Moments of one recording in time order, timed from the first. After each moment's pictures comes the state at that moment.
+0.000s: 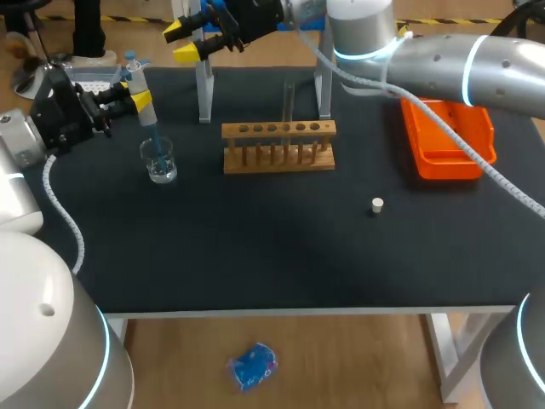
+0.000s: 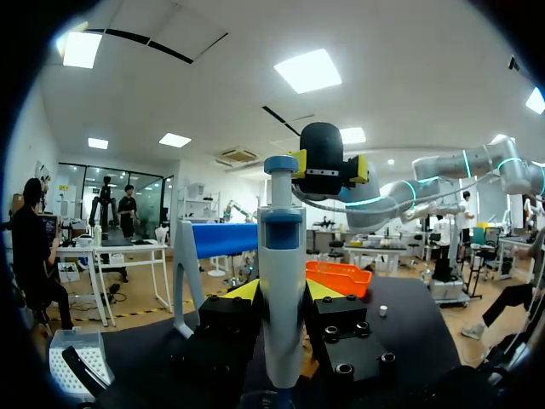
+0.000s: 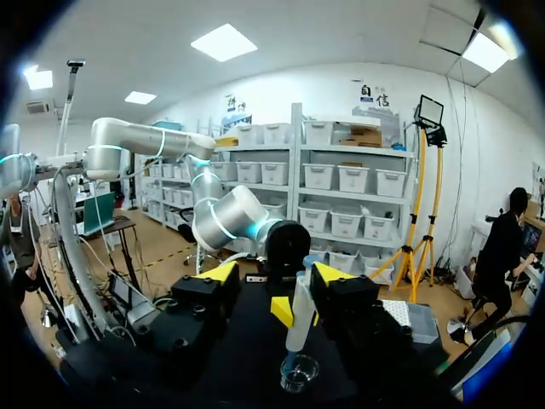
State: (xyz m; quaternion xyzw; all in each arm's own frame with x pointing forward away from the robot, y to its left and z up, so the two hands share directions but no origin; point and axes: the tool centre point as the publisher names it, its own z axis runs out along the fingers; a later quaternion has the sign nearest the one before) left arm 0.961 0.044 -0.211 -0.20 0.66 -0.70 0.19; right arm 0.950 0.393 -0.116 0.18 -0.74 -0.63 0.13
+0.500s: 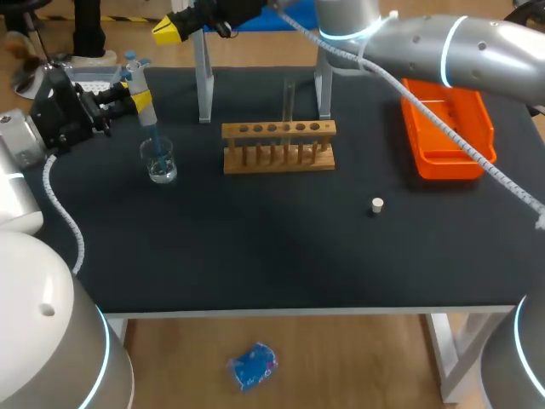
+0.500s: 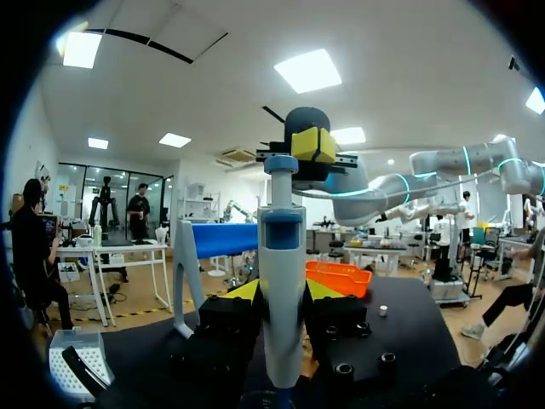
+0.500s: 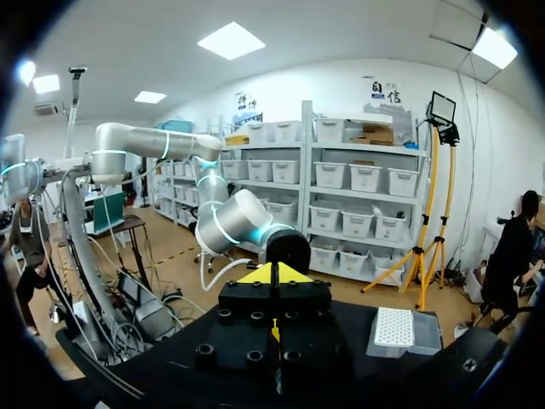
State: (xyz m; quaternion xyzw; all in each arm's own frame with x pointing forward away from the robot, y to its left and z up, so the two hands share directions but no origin) left arm 0.961 0.044 -0.211 -0.20 0.66 -0.70 0.19; right arm 0.954 0.411 -0.104 0.20 -0.74 -0.62 0.16
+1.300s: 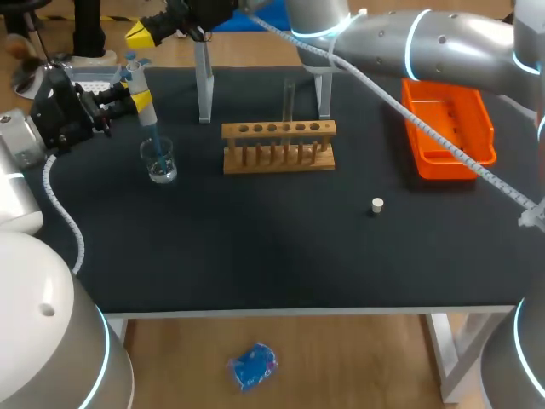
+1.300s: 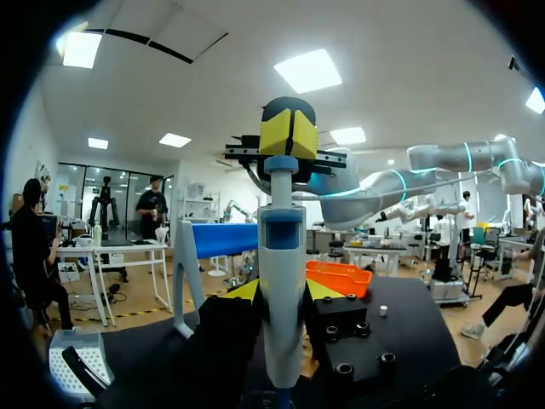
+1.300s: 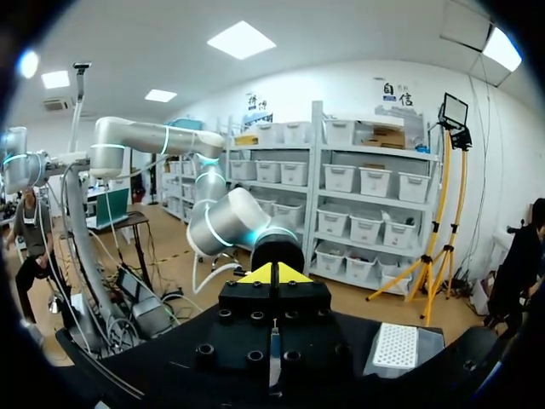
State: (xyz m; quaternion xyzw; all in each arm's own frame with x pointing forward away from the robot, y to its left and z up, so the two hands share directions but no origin) left arm 0.961 0.044 -0.211 -0.20 0.66 -0.70 0.19; right arm 0.955 0.459 -0.114 0.23 -0.73 -0.62 0.17
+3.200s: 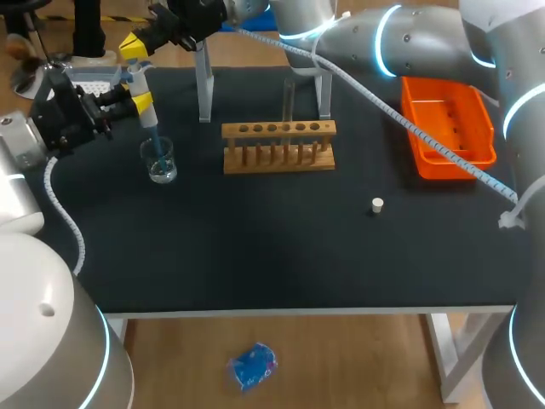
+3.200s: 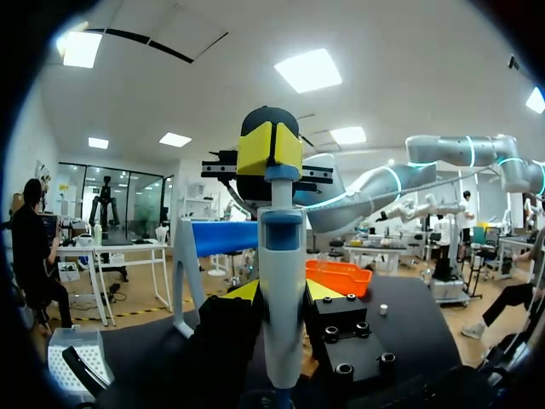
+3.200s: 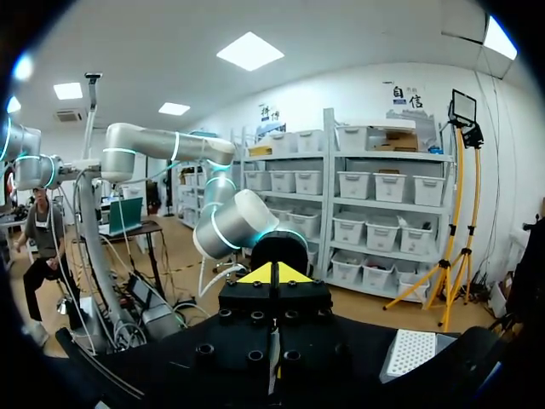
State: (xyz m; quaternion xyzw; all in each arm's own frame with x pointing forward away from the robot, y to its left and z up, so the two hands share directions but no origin) left arm 0.961 0.043 -0.214 -0.20 0.66 -0.70 0.19; right arm 0.955 0.471 -0.135 0.25 -0.70 -0.63 0.22
